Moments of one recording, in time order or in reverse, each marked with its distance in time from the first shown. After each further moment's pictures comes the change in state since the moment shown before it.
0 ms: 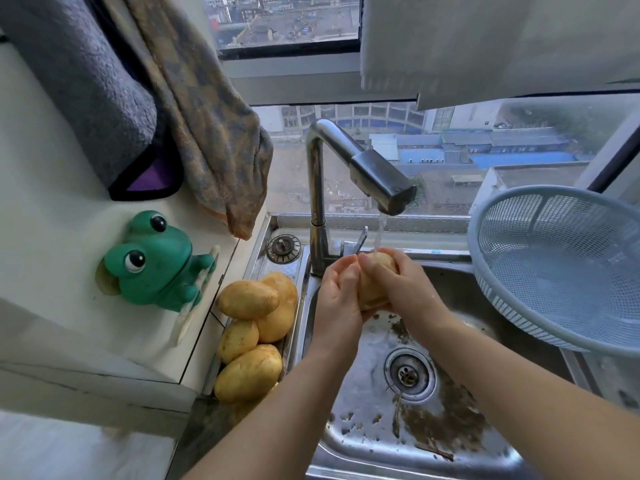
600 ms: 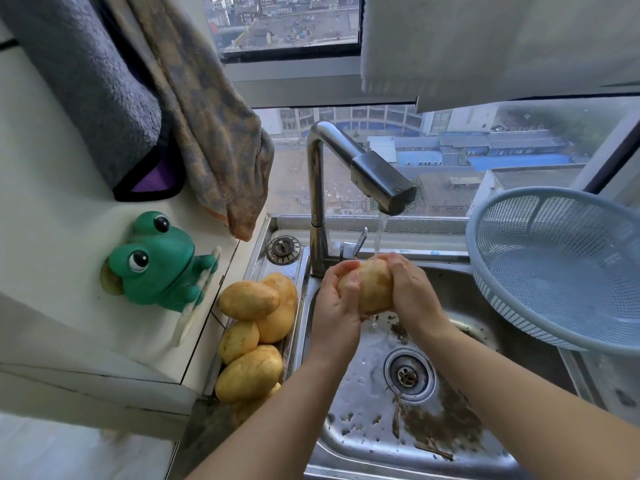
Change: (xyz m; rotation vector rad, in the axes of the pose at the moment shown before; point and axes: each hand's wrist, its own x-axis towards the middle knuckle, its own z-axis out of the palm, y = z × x) left_hand -0.003 -0.007 -0.011 0.094 -0.032 0.138; right_hand 0.000 0.007 0.001 -0.012 0.133 -0.067
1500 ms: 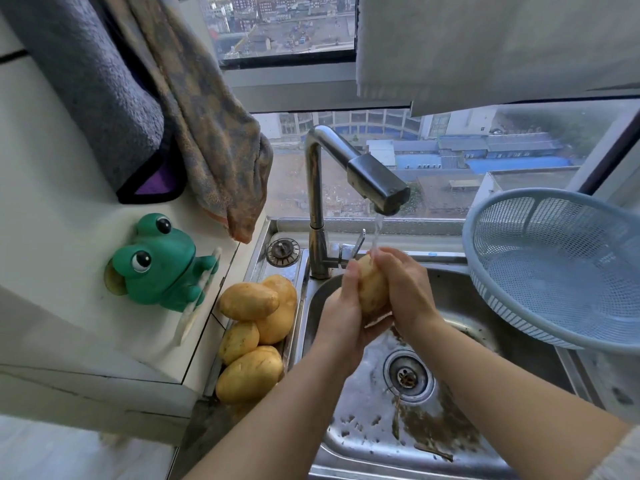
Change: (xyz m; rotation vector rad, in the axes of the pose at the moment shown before) left_hand 0.000 0.011 0.015 -0.209 0.016 -0.425; right_hand 0.000 -0.004 0.005 0.223 0.040 -0.010
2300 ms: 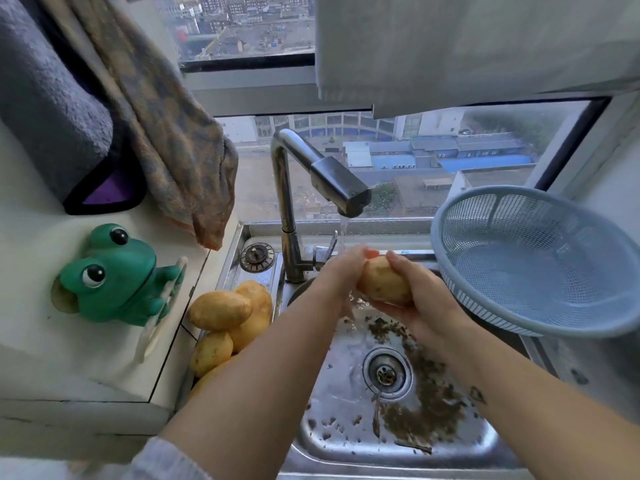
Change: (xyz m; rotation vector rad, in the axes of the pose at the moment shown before) left_hand 0.045 0.032 0.045 0.572 -0.051 -0.249; right_hand -0.004 -0.008 -0.052 0.257 0.059 0.332
